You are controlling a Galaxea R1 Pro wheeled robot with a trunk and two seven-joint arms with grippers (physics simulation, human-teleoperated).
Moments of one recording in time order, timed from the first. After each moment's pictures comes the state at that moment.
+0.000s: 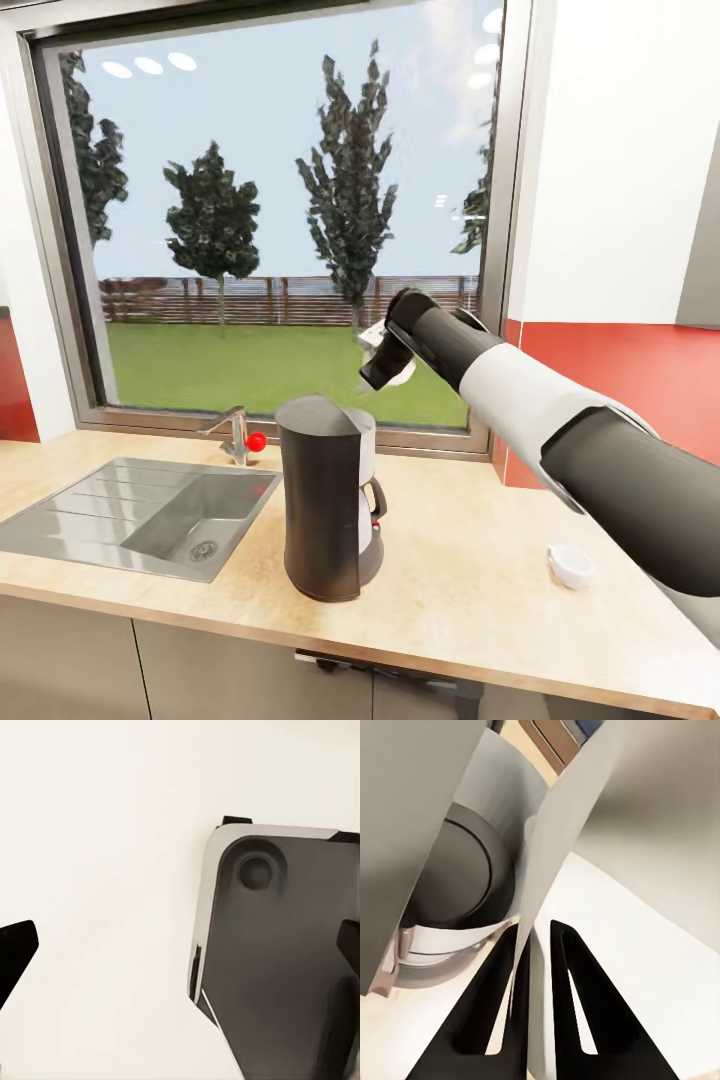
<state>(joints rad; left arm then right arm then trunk) -0.03 0.10 0.08 0.04 0.02 -0.06 0.01 -1.57 0.17 0.77 -0.42 0.04 1.02 0.67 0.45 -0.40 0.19</state>
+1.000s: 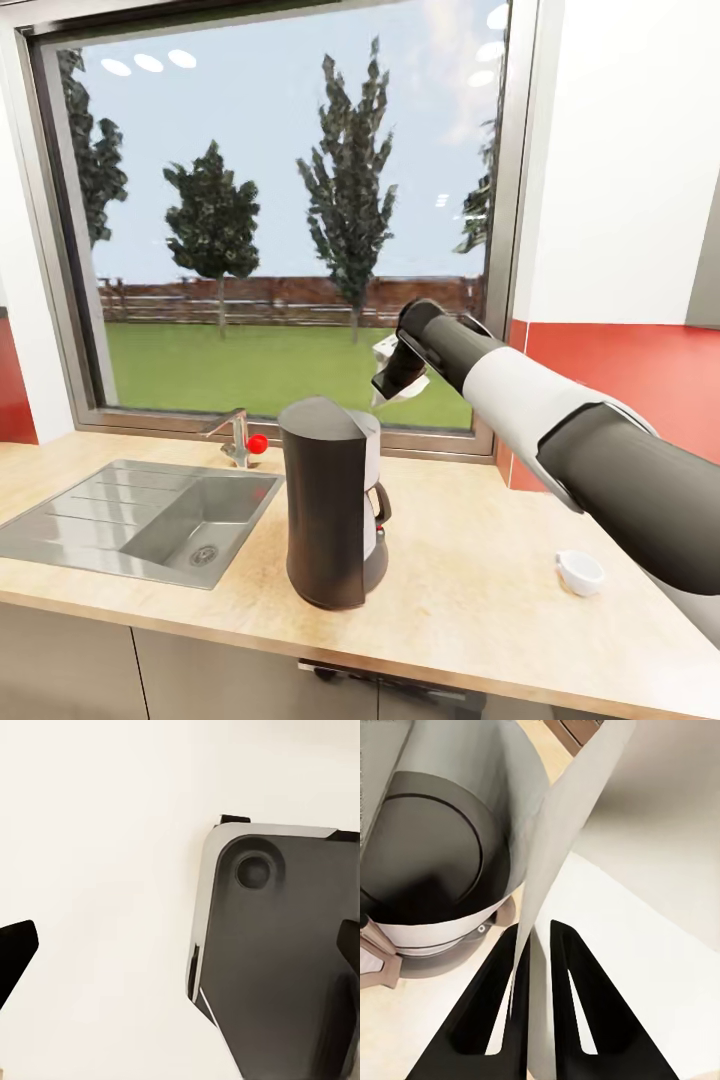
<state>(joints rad) -0.03 0.10 0.08 0.04 0.02 -0.06 0.01 -1.57 0.17 0.75 -0.31 0.04 1.03 0.67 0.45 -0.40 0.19</state>
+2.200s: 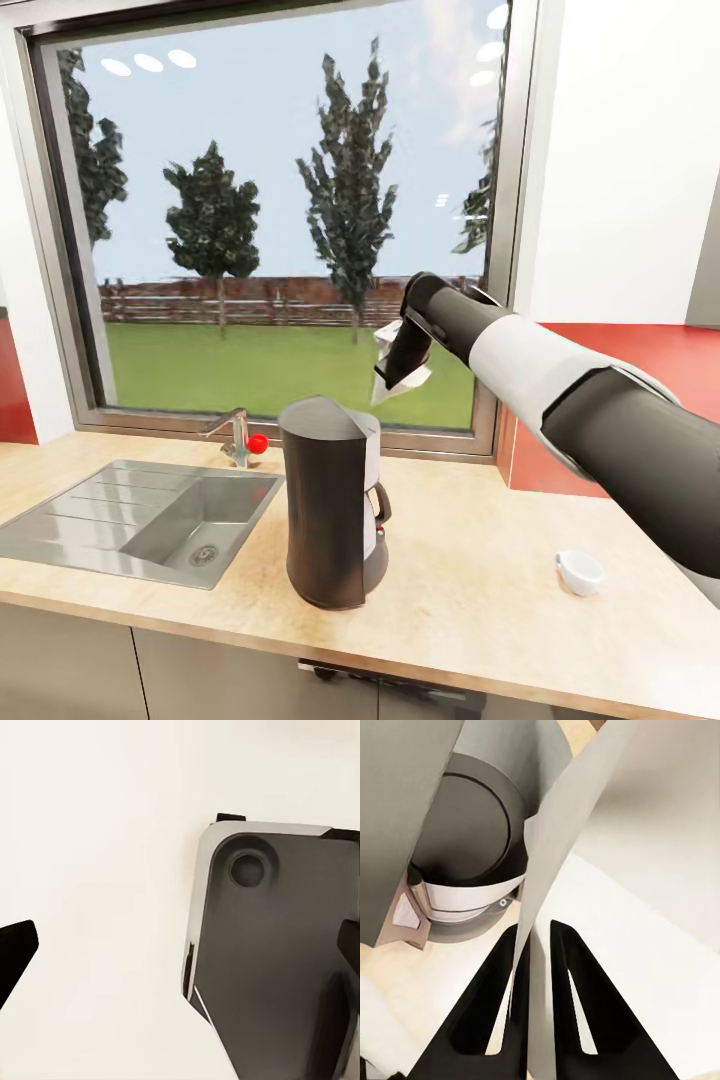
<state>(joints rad) -0.03 0.09 0.08 0.04 0.02 -0.05 0.02 -1.69 0.17 0.91 -0.23 0.04 1.03 0.94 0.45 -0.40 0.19</state>
